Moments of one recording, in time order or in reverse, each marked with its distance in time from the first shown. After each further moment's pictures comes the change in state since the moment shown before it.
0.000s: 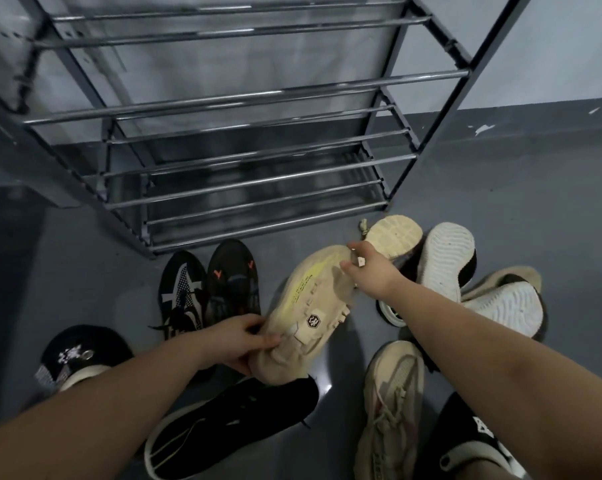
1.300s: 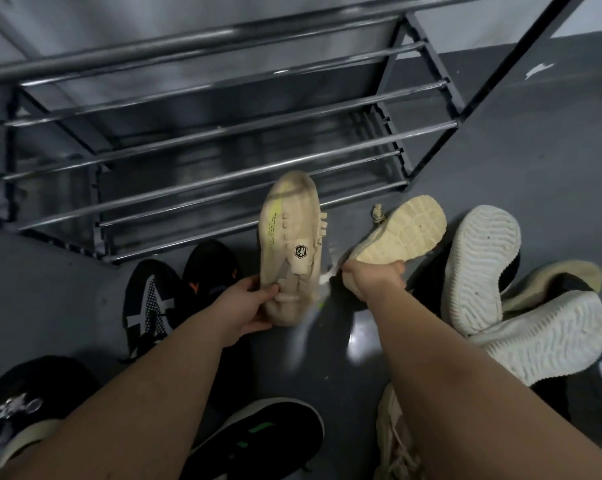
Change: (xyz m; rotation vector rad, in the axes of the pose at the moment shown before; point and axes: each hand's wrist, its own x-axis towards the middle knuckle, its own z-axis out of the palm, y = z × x) left_hand 0.107 0.058 -0.018 -0.548 0.218 -0.085; right_hand 0.103 0.034 0.039 0.503 0.205 0.723
